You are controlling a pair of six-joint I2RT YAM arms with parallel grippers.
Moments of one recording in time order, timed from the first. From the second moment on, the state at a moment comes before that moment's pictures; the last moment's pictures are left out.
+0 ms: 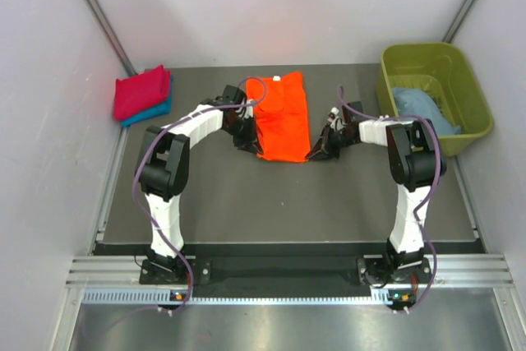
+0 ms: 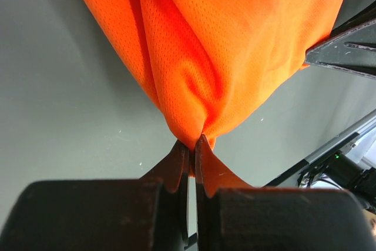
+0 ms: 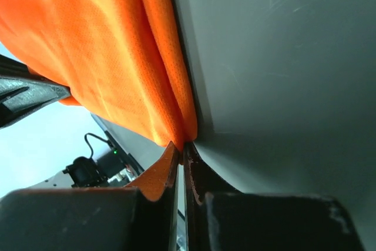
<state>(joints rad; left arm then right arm) -0.36 2.03 1.51 -0.65 0.48 -0.44 0.22 2.06 1.20 -0.27 -0.78 0.62</state>
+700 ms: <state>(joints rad) -0.37 1.65 1.33 -0.67 0.51 -0.42 0.21 1.62 1.15 -0.41 -0.77 0.53</state>
